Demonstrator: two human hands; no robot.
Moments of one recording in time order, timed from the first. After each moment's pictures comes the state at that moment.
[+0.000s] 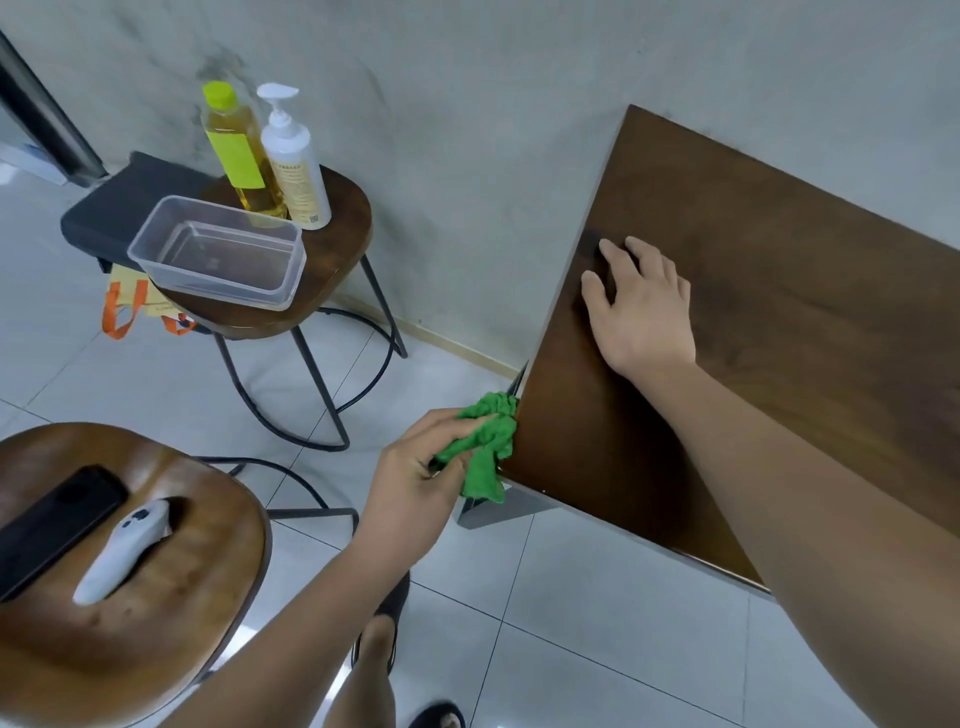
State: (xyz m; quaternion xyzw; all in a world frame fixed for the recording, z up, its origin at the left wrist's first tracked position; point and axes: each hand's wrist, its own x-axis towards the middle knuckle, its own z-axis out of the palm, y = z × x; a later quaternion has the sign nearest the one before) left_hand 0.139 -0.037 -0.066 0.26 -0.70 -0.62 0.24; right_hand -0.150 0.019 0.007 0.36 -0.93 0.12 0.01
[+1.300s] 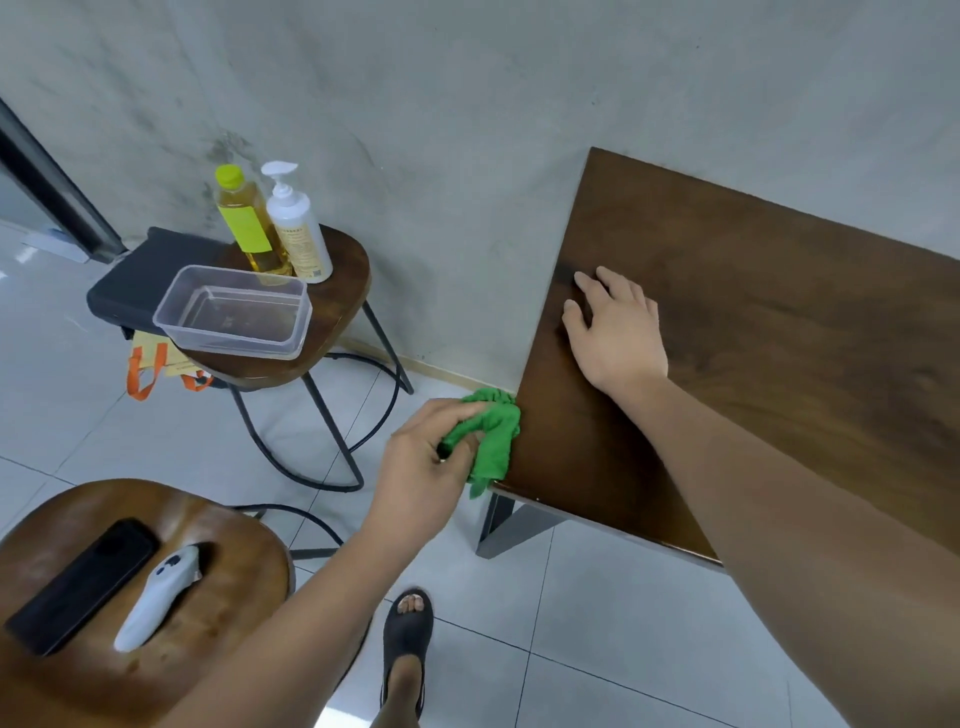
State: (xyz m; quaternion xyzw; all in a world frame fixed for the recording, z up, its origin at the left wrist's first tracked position) left_hand 0.121 -0.057 -0.039 0.25 -0.76 -0.54 0.25; right_hand -0.150 0.024 0.008 0.35 -0.93 0.13 0.01
